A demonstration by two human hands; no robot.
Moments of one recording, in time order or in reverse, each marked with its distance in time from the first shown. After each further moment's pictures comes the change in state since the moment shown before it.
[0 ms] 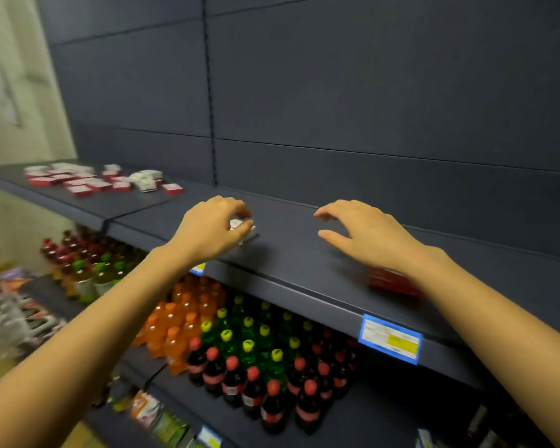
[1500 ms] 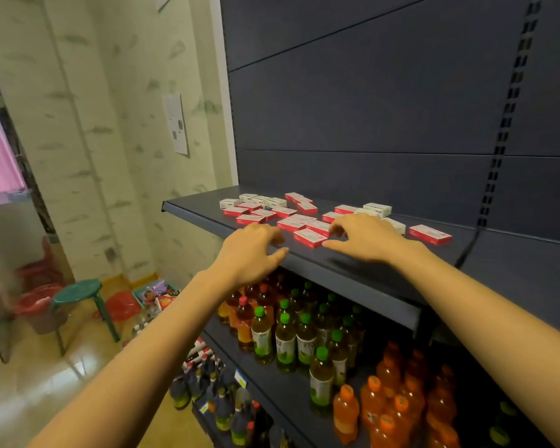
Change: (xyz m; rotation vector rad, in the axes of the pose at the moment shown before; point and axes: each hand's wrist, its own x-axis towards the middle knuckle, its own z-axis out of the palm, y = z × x) left_hand -0.005 -0.537 -0.081 0.172 -0.074 -0.170; right_hand 0.462 -0.347 0.238 0.107 -0.166 -0.092
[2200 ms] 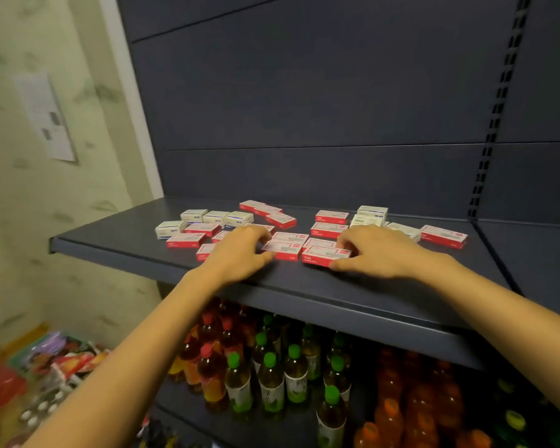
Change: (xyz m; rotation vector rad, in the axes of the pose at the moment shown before) left_hand 0.143 -0.122 0.077 -0.245 -0.224 0.190; right_hand 0.078 0.000 0.035 -0.084 -0.073 0.358
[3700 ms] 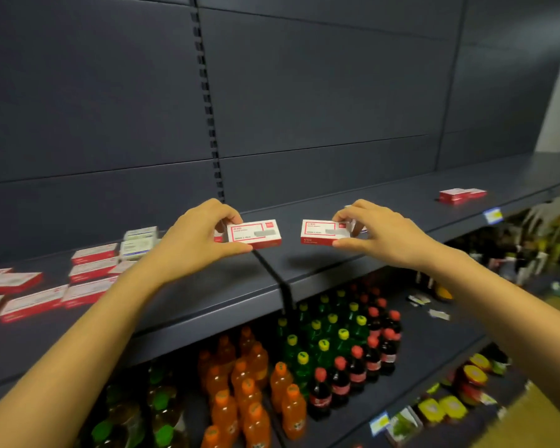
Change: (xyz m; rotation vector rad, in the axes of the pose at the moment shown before) left_hand 0.015 0.204 0.008 -0.447 -0.059 0.854; right_hand -0.275 0.058 -0.073 -0.067 0.357 0.729
